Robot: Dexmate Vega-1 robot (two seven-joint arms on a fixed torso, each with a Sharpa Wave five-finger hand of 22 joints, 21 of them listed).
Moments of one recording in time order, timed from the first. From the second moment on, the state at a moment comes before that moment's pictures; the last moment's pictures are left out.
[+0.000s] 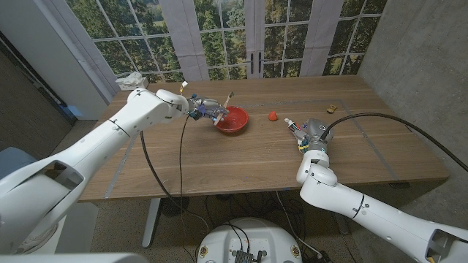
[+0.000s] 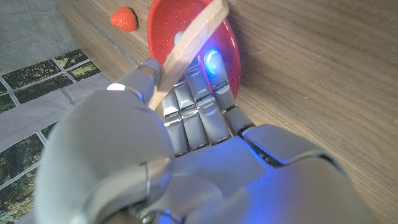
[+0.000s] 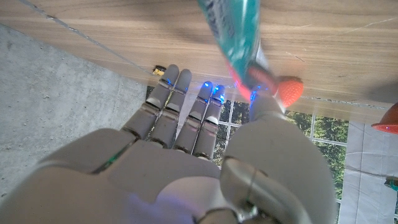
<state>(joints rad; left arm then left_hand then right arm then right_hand) 0.48 0.72 0.61 -1.73 -0.62 0.80 0.02 1.05 0.06 0.56 -0.17 0.19 0.96 0.08 0.20 0.52 1.03 -0.01 0.35 0.71 1.08 -0.13 0.57 0.72 0.55 -0.05 1.57 0.34 -0.83 -0.66 -0.89 -2.00 -0.38 -1.26 -0.56 0.76 0.01 0.29 -0.11 0.17 0.70 -0.10 0.25 0.21 0.69 -0.11 0.19 0.56 0.60 -0.06 0.24 0.78 0.54 0.00 0.52 0.19</state>
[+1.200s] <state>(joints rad) 0.30 0.63 0.75 -1.64 -0.47 0.99 0.02 1.07 0.05 0.54 -0.18 0.19 0.94 0.10 0.19 0.49 1.03 -0.01 0.29 0.63 1.08 -0.13 0.65 0.81 0.57 -0.05 1.57 0.35 -0.88 -0.69 -0.83 -2.02 -0.33 -1.12 -0.59 0.61 0.00 0.23 -0.07 0.17 0.63 -0.07 0.22 0.21 0.60 -0.08 0.19 0.53 0.53 -0.05 0.22 0.75 0.49 0.03 0.49 0.19</state>
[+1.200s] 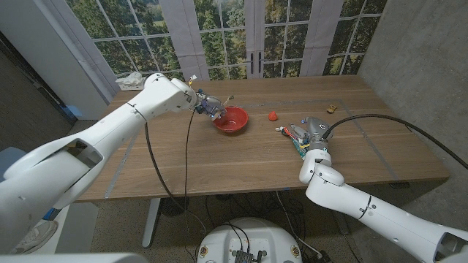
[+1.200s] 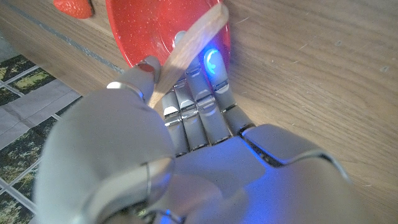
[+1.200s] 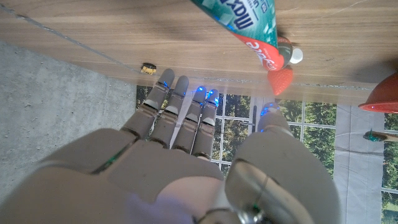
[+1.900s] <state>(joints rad) 0.26 0.60 0.80 -1.62 -0.41 1.07 0.04 1.09 0.04 0.53 -0.19 0.19 0.93 0.11 0.19 0.47 1.03 -0.01 0.26 0.59 1.08 -0.13 0.65 0.78 0.57 -0.05 1.57 0.35 -0.90 -0.71 -0.81 -2.03 -0.35 -1.07 -0.56 0.60 0.01 0.22 -0.07 0.17 0.64 -0.07 0.22 0.21 0.61 -0.08 0.19 0.52 0.53 -0.05 0.22 0.74 0.49 0.03 0.49 0.19</state>
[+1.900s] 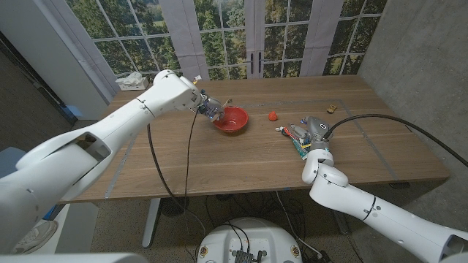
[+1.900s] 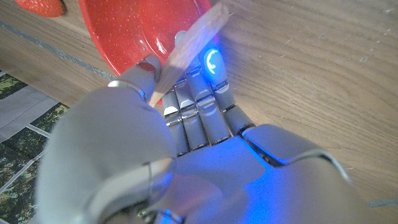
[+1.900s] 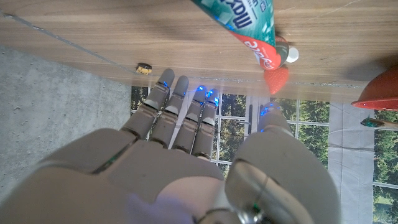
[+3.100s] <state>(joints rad) 0.24 0.55 0.87 -1.62 -0.34 1.11 0.07 0.91 0.11 0.43 -0.12 0.19 0.80 0.10 0.17 0.29 0.87 -0.07 0.17 0.37 1.06 -0.18 0.52 0.60 0.55 -0.05 1.56 0.30 -0.95 -0.74 -0.75 -2.04 -0.36 -0.97 -0.53 0.60 0.04 0.22 -0.08 0.17 0.66 -0.06 0.23 0.21 0.65 -0.08 0.20 0.51 0.56 -0.05 0.24 0.73 0.49 0.03 0.48 0.19</state>
